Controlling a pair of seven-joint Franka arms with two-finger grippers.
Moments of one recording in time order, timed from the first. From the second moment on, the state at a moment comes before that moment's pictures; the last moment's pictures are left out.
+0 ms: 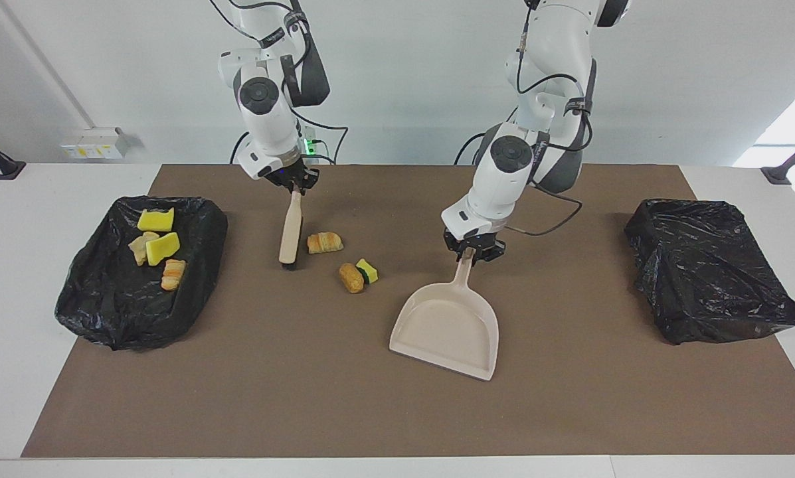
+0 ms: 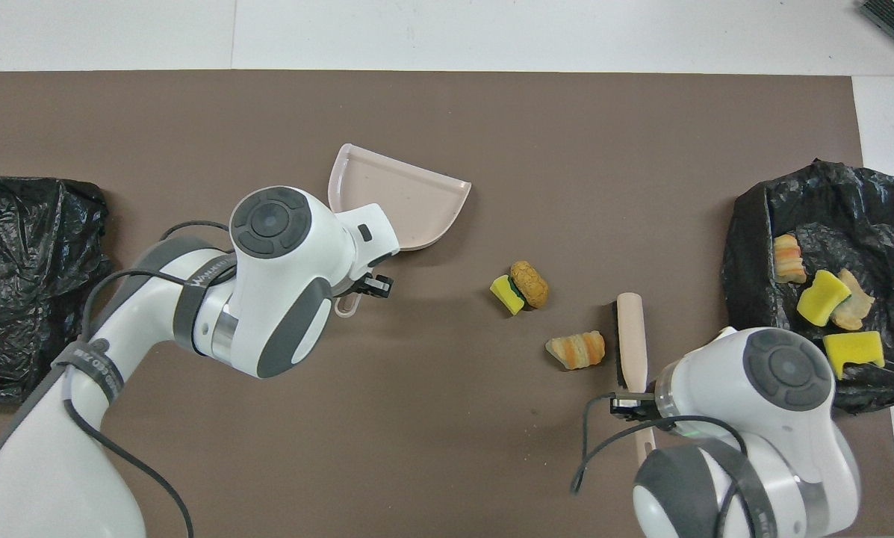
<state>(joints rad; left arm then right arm) -0.39 0.25 -0.10 -1.88 -0.04 2.13 -0.03 0.13 -0.29 0.19 -2.48 0.11 1.99 0.39</state>
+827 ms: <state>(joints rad) -0.22 0.11 -0.10 -1.89 0.00 1.92 0.93 0.25 -0.11 0.19 -2.40 0.16 2.21 0.54</state>
